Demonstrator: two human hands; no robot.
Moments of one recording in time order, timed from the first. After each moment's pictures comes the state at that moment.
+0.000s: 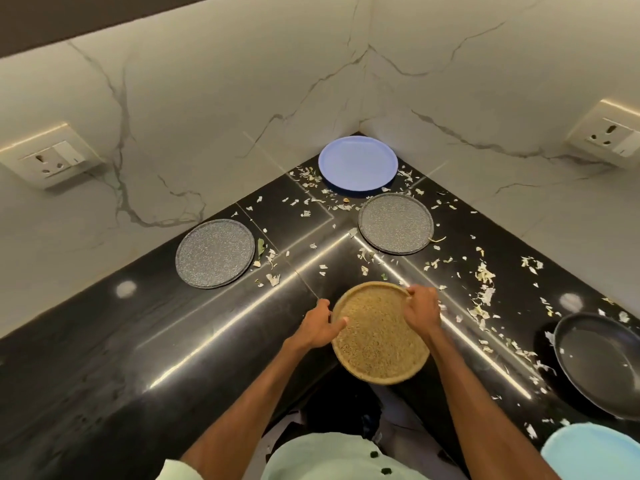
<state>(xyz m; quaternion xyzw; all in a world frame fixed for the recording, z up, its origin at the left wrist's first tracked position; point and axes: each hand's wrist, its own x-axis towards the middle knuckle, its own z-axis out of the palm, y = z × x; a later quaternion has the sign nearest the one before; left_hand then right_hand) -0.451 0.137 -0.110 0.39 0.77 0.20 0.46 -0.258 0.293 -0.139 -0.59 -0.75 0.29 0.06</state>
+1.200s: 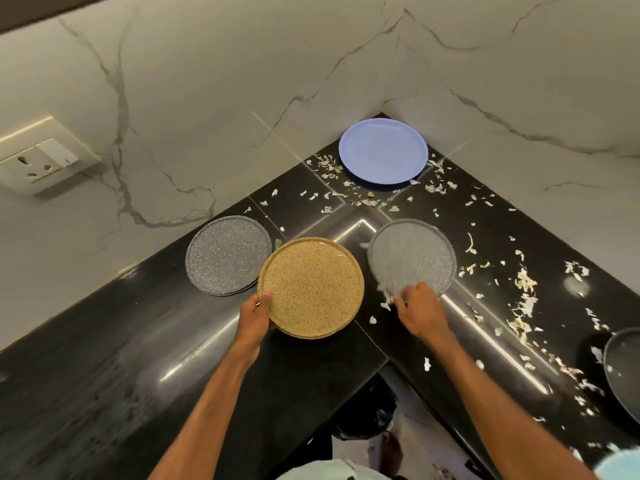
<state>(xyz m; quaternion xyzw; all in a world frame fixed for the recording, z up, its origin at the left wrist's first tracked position) -0.592 0.083 -0.104 0.06 0.75 0.51 0.43 -0.328 0.303 -0.171 -0.52 -0.83 0.21 -0.02</state>
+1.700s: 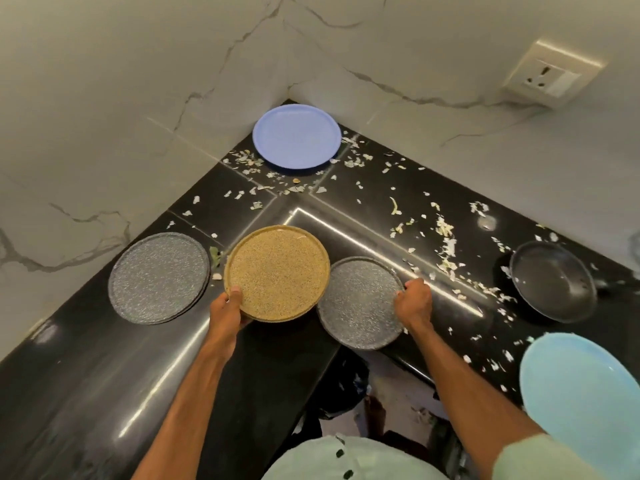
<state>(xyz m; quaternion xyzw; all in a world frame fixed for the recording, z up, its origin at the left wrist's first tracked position) -0.580 0.118 -0.112 0.08 0.72 0.48 0.50 -0.248 0.261 -0.162 -0.78 -0.57 0.24 0.07</state>
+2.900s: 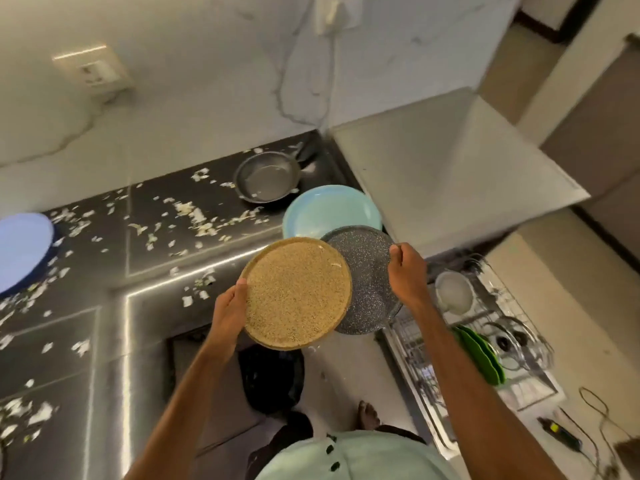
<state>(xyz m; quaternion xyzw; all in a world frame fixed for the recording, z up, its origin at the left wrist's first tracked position) -0.192 0.044 -0.052 0.55 0.57 0.22 0.57 0.108 -0.085 -0.077 -0.86 -0.26 0.19 0.40</state>
